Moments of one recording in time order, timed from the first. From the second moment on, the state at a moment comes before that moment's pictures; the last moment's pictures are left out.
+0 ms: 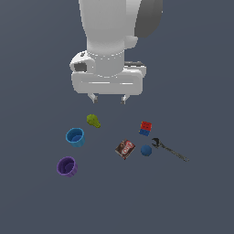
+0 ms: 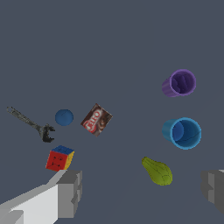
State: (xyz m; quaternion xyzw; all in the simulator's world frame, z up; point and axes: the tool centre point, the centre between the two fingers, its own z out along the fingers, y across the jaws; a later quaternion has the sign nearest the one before) arm 0.011 -0.026 0.329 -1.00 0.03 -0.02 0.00
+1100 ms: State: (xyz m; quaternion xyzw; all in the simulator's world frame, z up) arm 0.011 -0.011 0.325 -1.00 0.00 -0.02 -0.01
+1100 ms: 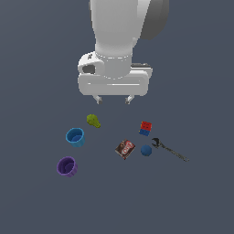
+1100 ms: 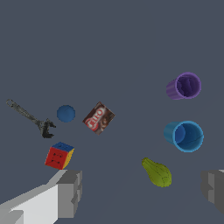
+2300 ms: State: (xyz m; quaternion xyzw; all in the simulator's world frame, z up) arm 0.060 0.080 0.188 -0.99 0.15 -0.01 0.00
